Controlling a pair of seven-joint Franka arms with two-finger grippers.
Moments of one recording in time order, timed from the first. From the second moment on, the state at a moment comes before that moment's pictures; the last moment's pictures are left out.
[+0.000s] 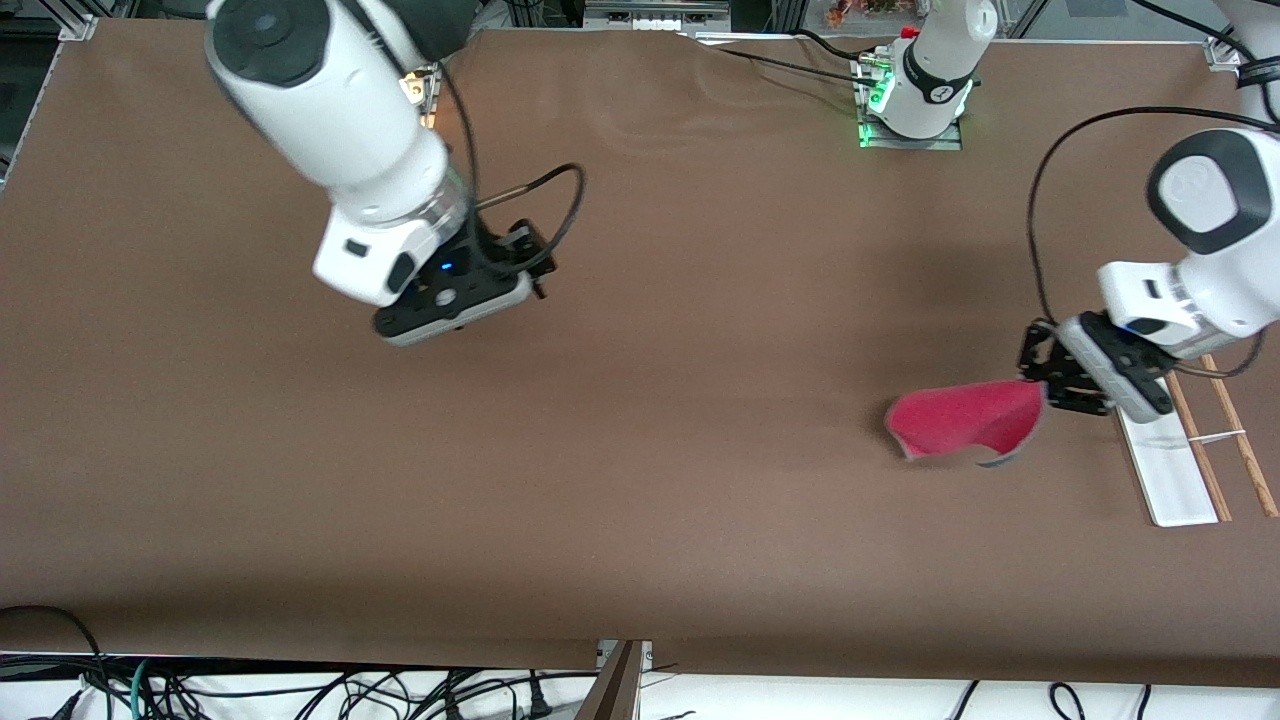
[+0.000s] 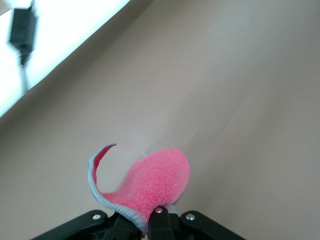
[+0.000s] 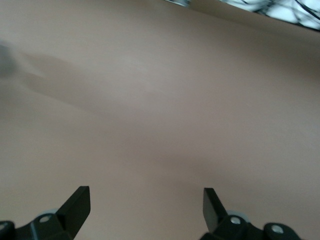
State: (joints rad) left arm 0.11 0.21 0.00 -1.83 -0.38 2.15 1.20; right arm 0.25 0.48 0.35 -1.06 -0.09 1.62 0.27
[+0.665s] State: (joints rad) left arm 0.38 0.44 0.08 -1.51 -0.35 2.01 1.69; right arm -0.04 0.34 0.28 -1.17 -0.04 1.52 0.26
